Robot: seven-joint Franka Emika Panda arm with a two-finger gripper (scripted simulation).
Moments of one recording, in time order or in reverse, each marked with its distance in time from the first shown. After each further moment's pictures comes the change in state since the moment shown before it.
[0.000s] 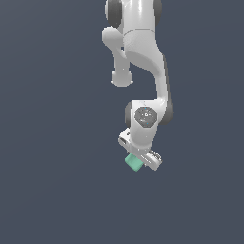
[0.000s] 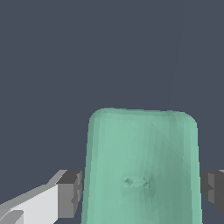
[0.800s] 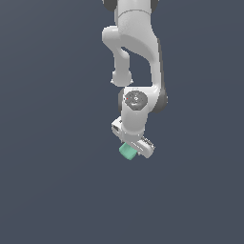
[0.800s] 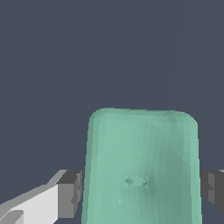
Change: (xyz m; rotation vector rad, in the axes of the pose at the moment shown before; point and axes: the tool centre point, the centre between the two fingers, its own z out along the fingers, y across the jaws) arm -0.009 0.047 -0.035 -0.008 -0.009 -0.003
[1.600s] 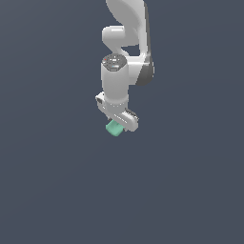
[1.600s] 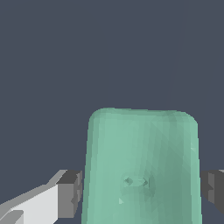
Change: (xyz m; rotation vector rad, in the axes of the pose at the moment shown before) arm -0.016 0.096 -0.079 -0.012 -0.017 -0.008
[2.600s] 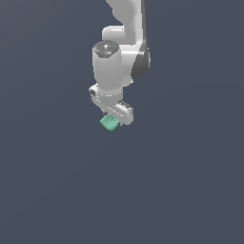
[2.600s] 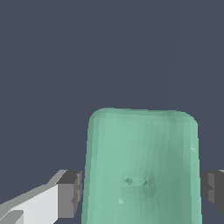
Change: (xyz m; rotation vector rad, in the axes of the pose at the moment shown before) arm 0.006 0.022 -0.032 -0.005 -0.004 -0.003
